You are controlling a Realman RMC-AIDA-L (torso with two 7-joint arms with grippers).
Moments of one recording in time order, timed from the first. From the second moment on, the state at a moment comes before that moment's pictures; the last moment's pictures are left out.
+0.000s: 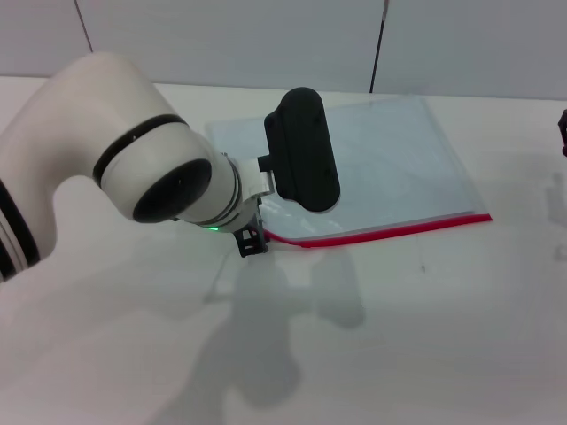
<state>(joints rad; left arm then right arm) -0.72 -2.03 -1.10 -1.15 2.87 -1.00 0.48 0.57 2.03 -2.56 -0.42 -1.49 0.94 2.82</state>
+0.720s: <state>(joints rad) -0.73 -2.03 -1.11 -1.07 2.87 -0.90 0.46 0.57 2.03 -2.56 -0.42 -1.49 0.94 2.82</state>
